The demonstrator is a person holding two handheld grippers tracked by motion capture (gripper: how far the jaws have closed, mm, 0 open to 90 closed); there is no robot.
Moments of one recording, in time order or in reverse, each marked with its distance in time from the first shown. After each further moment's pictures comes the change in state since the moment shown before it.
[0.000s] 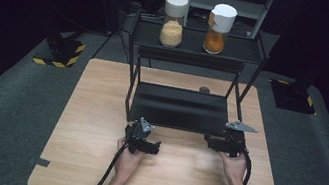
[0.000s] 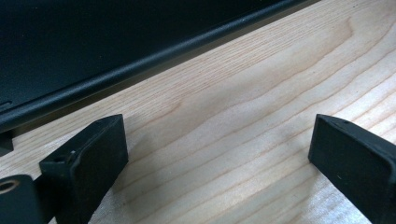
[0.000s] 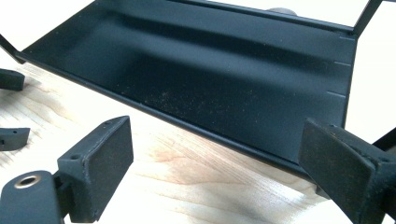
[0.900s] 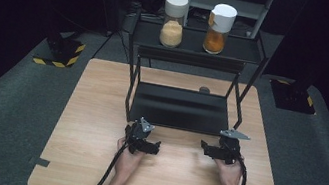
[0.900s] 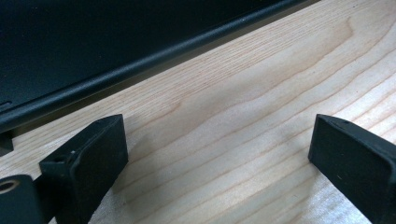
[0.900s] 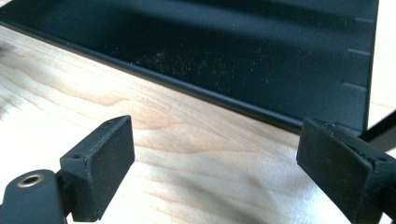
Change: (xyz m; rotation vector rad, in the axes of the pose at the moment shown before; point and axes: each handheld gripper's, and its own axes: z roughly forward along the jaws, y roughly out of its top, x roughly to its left) left arm 0.000 0.000 0.000 0.000 0.000 0.000; right arm 0.008 -0.023 0.015 0.057 -0.024 -0.006
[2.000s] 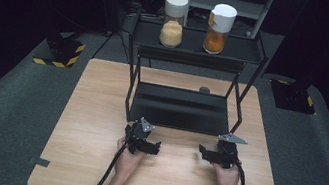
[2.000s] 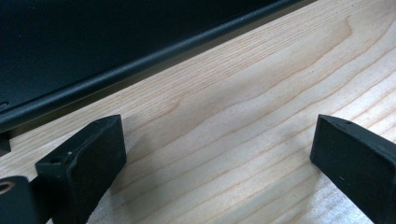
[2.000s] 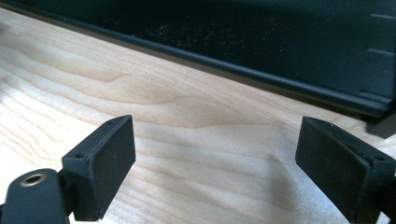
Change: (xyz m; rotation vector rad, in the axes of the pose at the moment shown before) left arm 0.000 0.001 0.000 0.002 -0.003 0.007; right arm 0.003 -0.013 0.006 0.021 0.014 0.014
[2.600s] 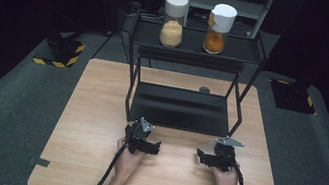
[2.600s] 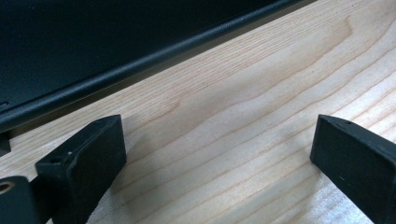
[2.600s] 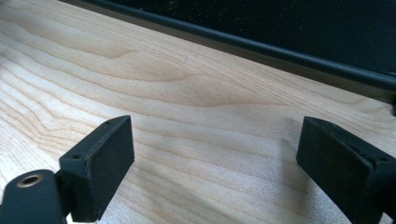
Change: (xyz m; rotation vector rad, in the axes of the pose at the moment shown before) left arm 0.000 0.000 0.000 0.000 0.000 0.000; right arm 0.004 -0.006 0.004 0.022 0.008 -0.022
